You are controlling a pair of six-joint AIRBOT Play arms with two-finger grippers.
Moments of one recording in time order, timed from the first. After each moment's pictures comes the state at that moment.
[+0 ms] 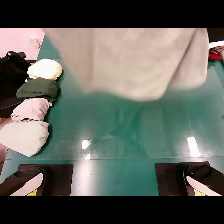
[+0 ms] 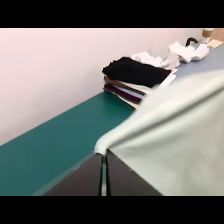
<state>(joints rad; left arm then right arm) -0.05 -1.02 2.07 0.81 -1.19 -1.18 0.42 -0.95 1.86 -1.38 1.16 1.58</state>
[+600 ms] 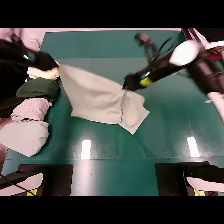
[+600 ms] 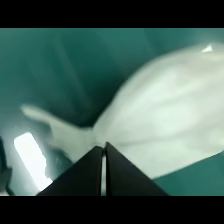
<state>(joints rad) -0.05 -1.26 1.53 1.16 -1.27 -1.19 0.47 -1.38 1.50 -1.15 1.24 1.65</state>
